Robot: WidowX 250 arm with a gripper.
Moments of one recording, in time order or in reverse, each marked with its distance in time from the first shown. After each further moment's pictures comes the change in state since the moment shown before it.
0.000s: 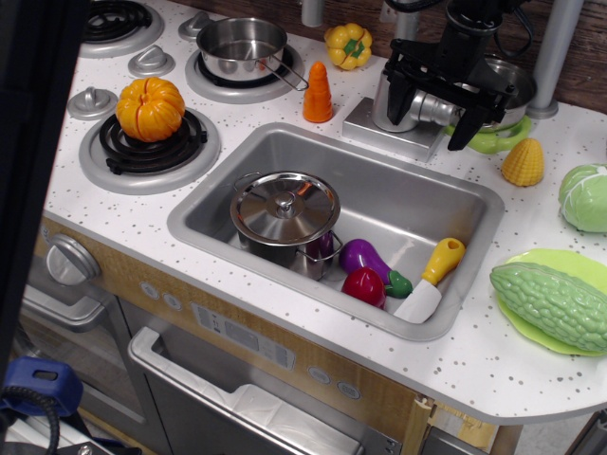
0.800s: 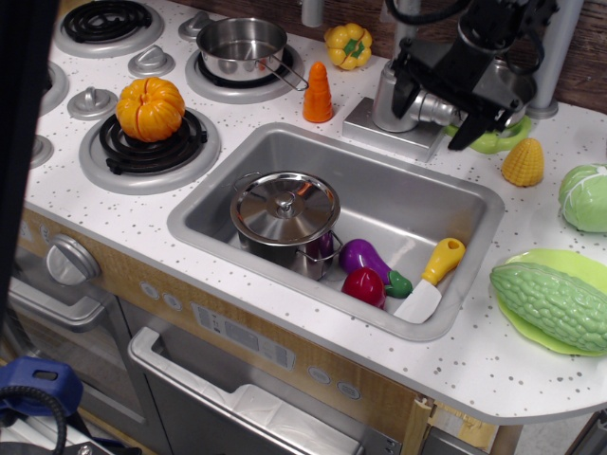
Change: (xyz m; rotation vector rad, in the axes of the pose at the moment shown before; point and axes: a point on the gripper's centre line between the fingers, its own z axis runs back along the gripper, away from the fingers) arm 0.003 -0.001 0.008 0.124 -0.174 -0.047
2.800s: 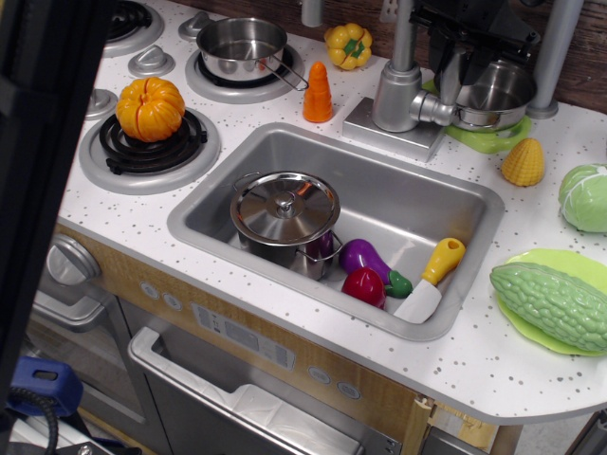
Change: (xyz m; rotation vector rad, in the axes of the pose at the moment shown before) arm 0.052 0.005 0.001 -0.128 -0.056 0.097
